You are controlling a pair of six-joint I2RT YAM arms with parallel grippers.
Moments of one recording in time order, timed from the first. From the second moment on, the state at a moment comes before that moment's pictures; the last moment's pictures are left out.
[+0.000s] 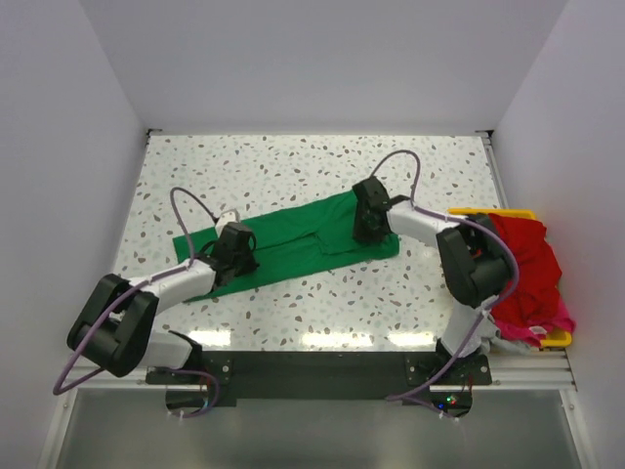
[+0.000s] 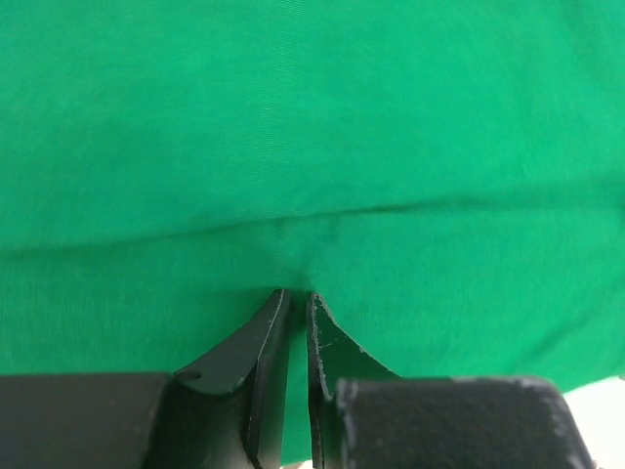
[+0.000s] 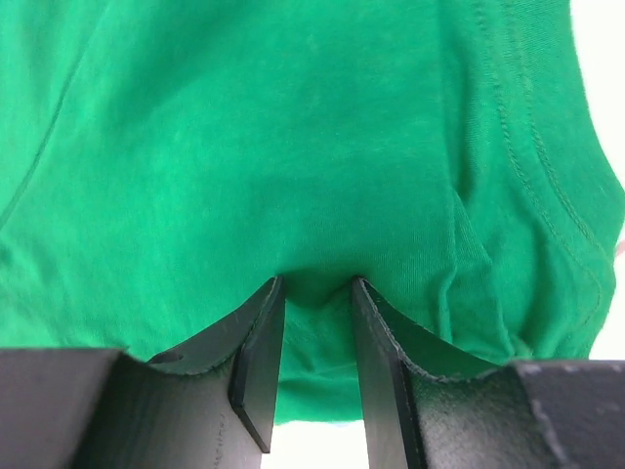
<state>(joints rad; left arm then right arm) -0.44 1.36 0.53 -0.06 -0.22 -0.72 0.48 1.81 1.11 -0.39 0.16 0.60</state>
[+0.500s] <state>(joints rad) -0.87 1.45 0.59 -0.04 -0.30 -0.92 0.46 2.39 2.01 -0.66 0.33 0.32</state>
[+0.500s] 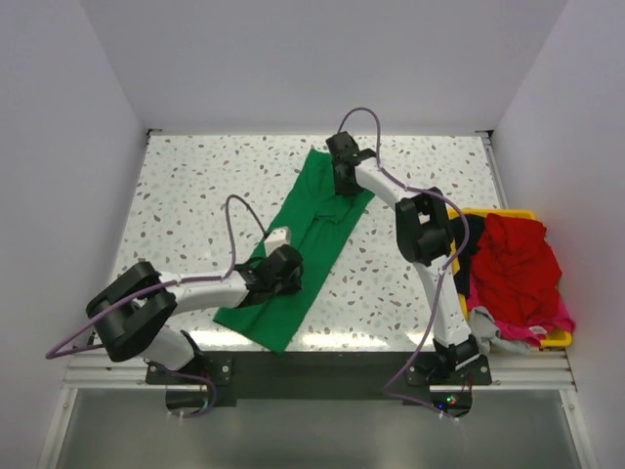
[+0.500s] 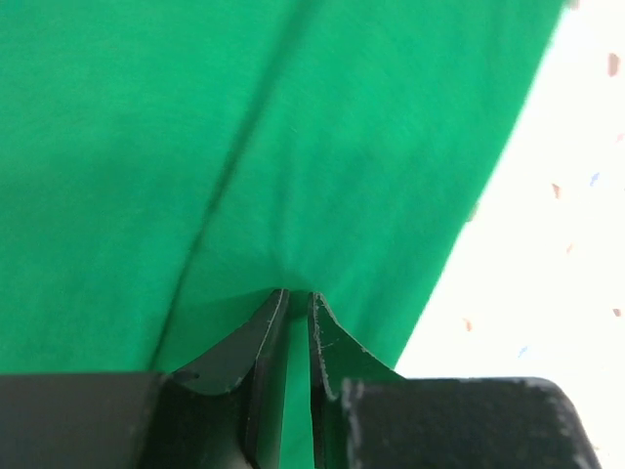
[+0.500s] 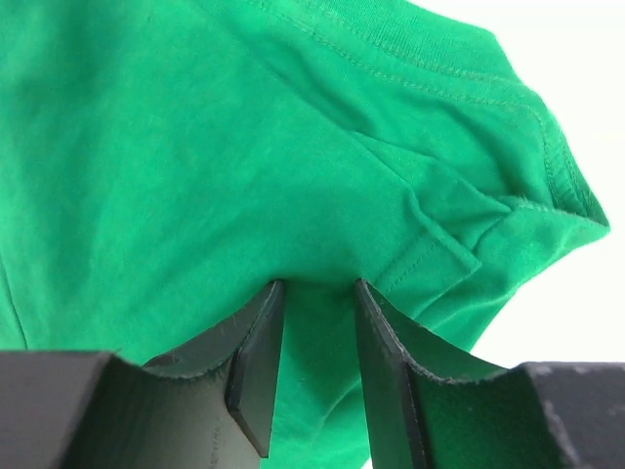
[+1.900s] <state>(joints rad) -1.02 1.51 0.69 -0.16 -0.26 -0.81 0.49 2.34 1.94 -0.63 0.11 0.37</state>
